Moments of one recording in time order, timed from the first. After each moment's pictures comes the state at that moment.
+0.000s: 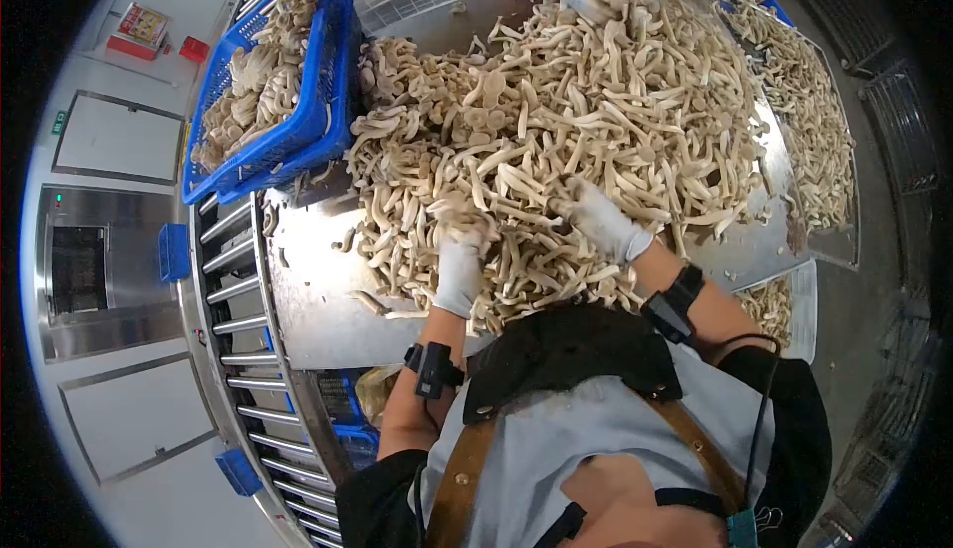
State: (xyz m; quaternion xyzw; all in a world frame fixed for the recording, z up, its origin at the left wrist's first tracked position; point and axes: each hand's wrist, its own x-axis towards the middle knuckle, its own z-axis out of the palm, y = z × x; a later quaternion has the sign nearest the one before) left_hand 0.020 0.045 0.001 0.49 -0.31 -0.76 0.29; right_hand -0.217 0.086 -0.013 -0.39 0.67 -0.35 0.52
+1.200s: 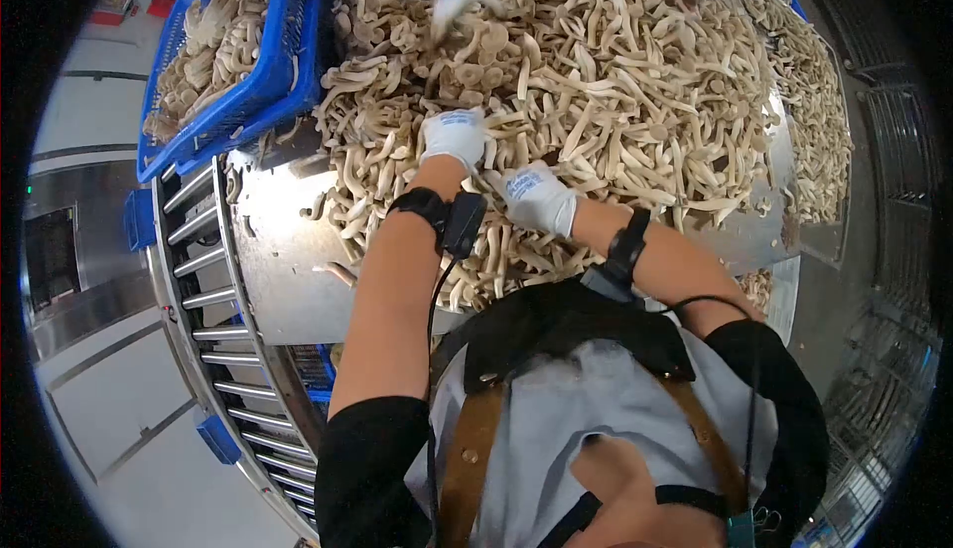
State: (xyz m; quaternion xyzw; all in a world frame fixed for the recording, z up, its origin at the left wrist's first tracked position) left_hand -0.045 -0.107 -0.040 0.44 -0.87 -0.12 -0.18; right_hand -0.149 0.025 -0.032 -0.79 0.56 0.09 0.23
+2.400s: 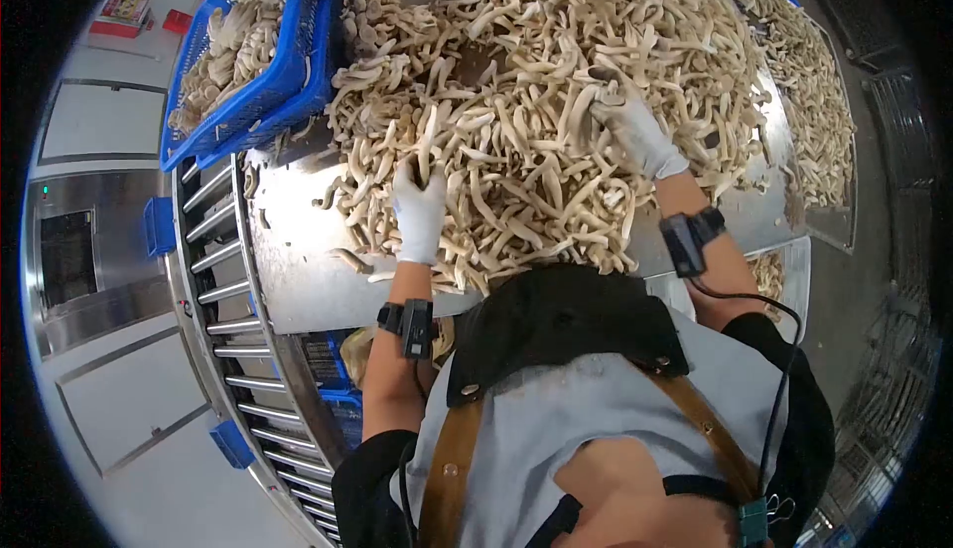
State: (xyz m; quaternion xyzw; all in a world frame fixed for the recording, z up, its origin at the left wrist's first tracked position) left_hand 0.040 0.024 0.007 0.59 -0.60 -0.42 0.34; right_hand -0.292 0.065 -0.009 -0.22 0.47 -0.60 0.61
